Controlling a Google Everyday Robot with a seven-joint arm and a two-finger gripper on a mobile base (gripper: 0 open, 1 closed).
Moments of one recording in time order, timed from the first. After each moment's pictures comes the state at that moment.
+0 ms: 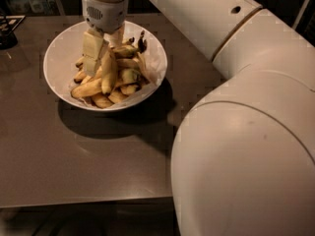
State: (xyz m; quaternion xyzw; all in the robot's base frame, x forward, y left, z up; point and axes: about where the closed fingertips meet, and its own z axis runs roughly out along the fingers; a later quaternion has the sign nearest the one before) arm 0.608 0.115 0.934 -0.56 0.82 0.06 0.09
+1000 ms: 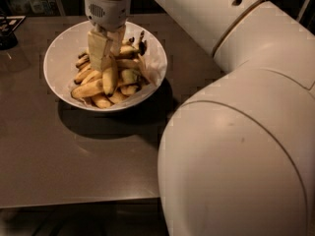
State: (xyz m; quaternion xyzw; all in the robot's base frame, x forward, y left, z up) arm 0.609 0.114 0.938 -0.56 0.82 0.06 0.08
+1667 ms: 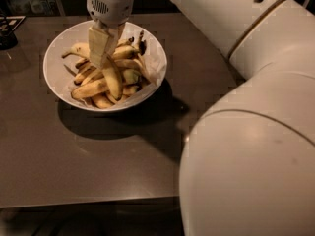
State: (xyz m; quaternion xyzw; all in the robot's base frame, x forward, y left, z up) arm 0.605 0.113 0.952 -0.57 0.81 0.07 0.12
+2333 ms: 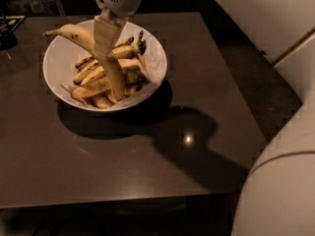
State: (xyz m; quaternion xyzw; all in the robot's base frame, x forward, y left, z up) arm 0.577 0.100 0.990 -0.60 0.77 0.10 0.18
